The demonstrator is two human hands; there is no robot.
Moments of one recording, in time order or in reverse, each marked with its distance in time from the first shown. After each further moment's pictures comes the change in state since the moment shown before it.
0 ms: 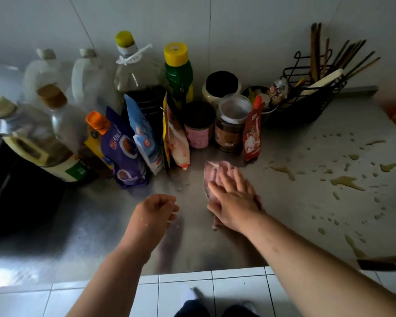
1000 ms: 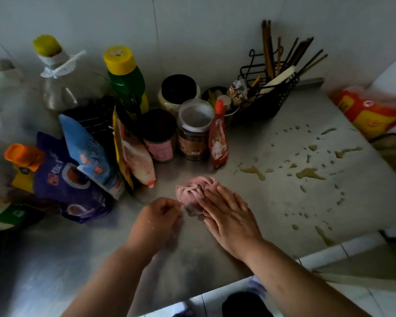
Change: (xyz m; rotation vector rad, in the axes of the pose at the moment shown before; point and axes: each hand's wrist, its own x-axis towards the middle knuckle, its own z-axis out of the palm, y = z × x) left_hand 0.039 0.033 0.050 0.270 -0.260 0.102; right_hand -0.033 0.040 0.020 -0.082 0.174 0.076
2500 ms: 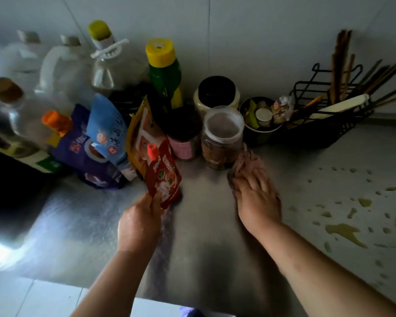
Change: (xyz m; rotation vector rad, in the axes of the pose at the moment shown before) left_hand 0.009 -0.011 0.036 0.222 0.663 -0.095; right_hand 0.097 0.084 -0.018 0.088 -0.014 -0.022
